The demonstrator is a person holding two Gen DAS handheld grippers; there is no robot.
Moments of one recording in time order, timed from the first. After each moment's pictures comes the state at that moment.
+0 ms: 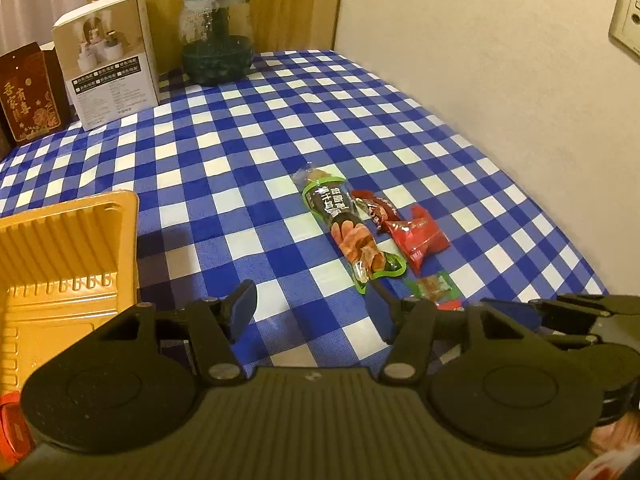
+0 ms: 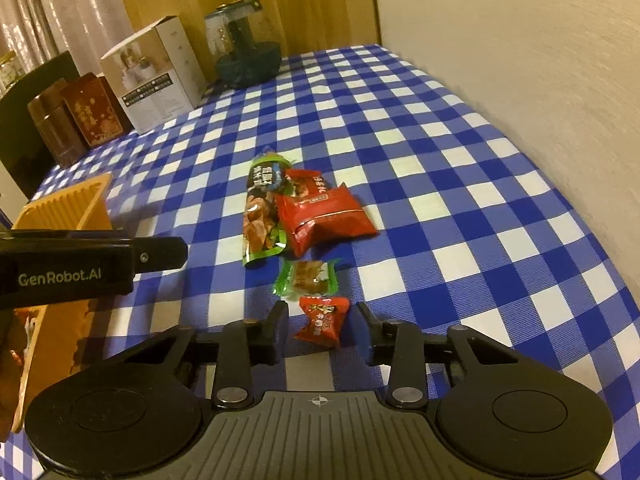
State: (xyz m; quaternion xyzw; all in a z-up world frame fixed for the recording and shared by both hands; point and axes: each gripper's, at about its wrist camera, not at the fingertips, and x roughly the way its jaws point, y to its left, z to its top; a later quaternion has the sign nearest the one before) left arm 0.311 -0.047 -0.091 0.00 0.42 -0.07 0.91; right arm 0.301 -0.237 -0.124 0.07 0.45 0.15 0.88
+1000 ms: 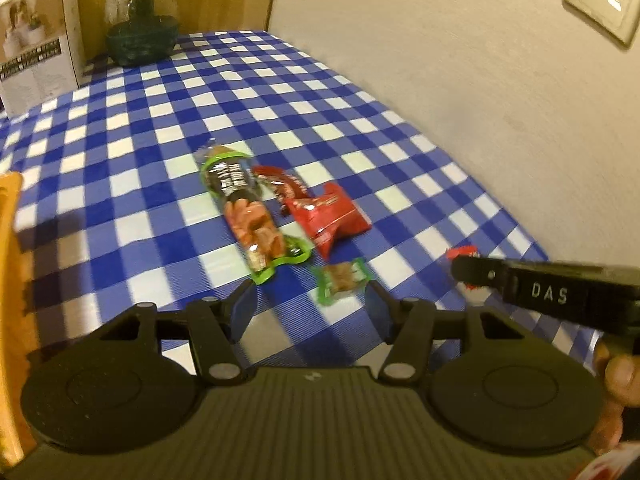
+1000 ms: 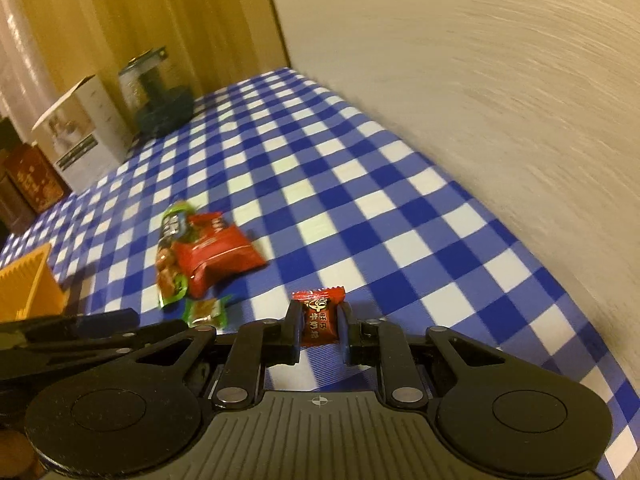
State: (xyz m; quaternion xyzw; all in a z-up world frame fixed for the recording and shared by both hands) left arm 0.319 -0.094 -0.121 -0.04 0.42 -0.15 0.89; right arm 0.304 -0.301 -0.113 0.14 0.43 0.05 0.89
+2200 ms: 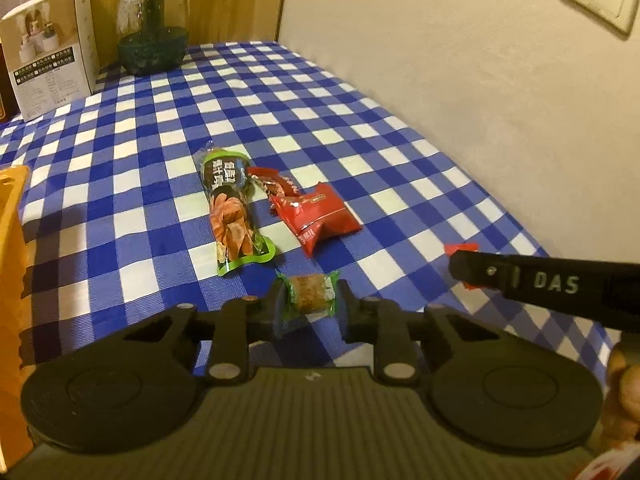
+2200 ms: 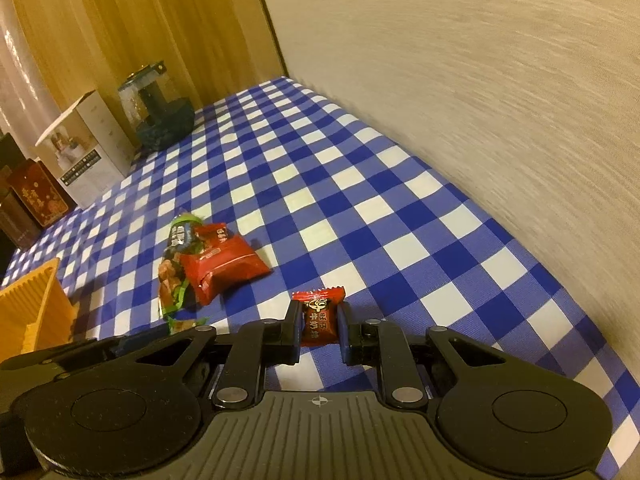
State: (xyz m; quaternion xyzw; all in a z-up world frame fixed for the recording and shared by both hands) left arm 0.300 -0.113 -0.118 -0.03 0.40 -0.12 0.91; right arm 0.293 -0.303 -0.106 0.16 0.42 0.06 0.89
